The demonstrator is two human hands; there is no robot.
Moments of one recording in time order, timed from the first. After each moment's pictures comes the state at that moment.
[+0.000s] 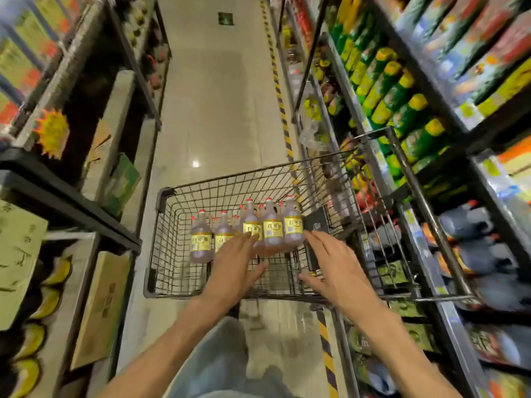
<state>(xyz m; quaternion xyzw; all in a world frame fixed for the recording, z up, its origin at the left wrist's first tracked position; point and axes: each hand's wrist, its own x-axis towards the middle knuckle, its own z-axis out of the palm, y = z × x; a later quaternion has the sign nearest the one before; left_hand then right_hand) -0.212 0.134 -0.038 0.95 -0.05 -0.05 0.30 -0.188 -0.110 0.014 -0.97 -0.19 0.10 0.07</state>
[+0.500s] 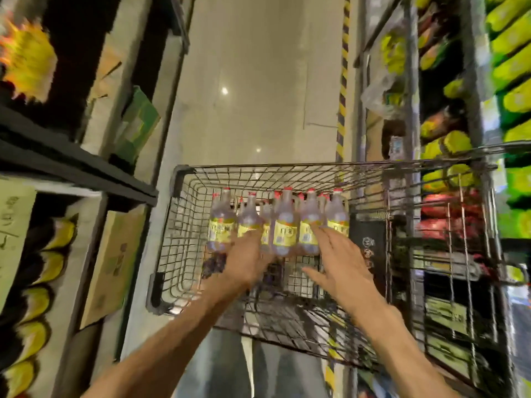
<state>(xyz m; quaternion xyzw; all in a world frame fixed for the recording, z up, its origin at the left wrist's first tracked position) -0.088 0.203 -0.181 0.86 0.13 -0.23 0.43 -0.033 -0.014 -0.115 -0.94 -0.24 0.24 0.07</state>
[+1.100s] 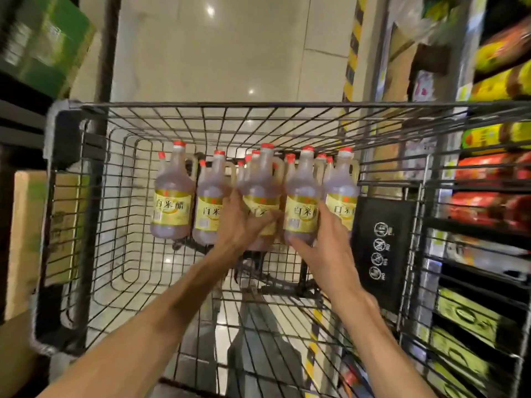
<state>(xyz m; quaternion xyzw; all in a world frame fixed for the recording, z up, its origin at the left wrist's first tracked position) -0.025 0.146 -0.361 0.74 0.33 -0.20 0.54 -0.001 -0.037 -0.282 -0.93 0.02 0.31 0.22</state>
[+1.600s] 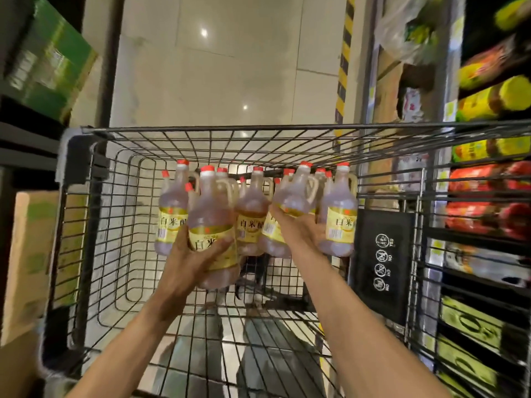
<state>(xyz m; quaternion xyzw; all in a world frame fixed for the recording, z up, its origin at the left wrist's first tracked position) -0.077 0.219 -0.285 0.57 0.39 -0.18 0.70 0.043 0.040 -0.329 -0.80 0.37 0.33 0.34</state>
